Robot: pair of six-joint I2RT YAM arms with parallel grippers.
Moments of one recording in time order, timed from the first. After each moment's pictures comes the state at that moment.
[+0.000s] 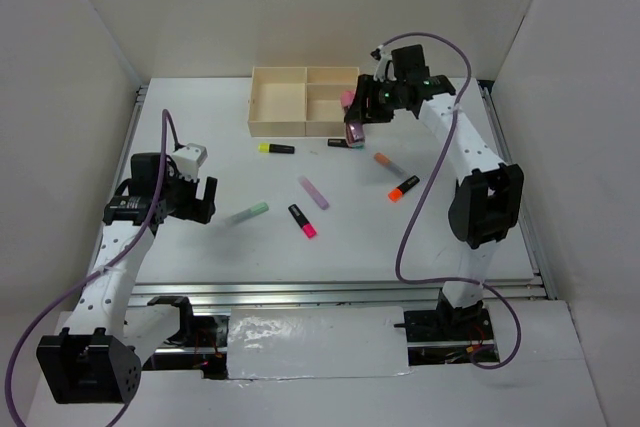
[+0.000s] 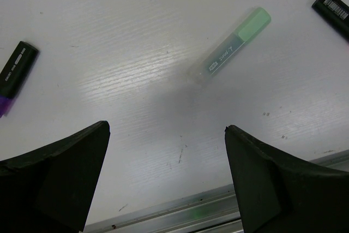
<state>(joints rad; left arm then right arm) 0.03 0.98 0.85 -0.72 0.20 0.23 0.26 1.89 1.84 -0.74 -0.47 0.23</state>
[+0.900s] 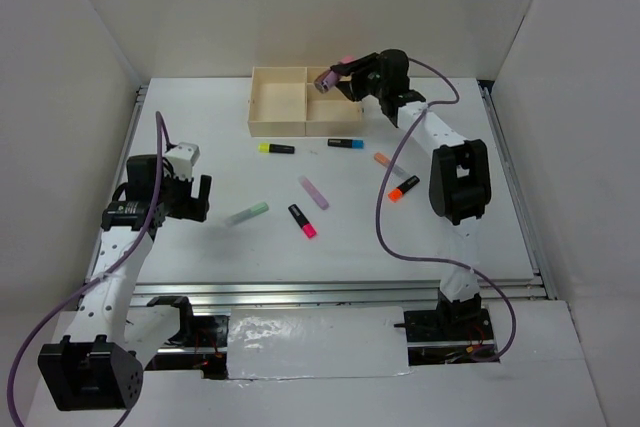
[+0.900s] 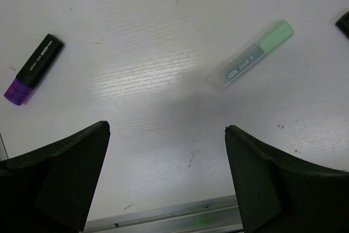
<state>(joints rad) 0.05 0.95 0.83 -0.67 0.14 0.20 0.25 2.12 1.79 0.06 -0.30 1.40</state>
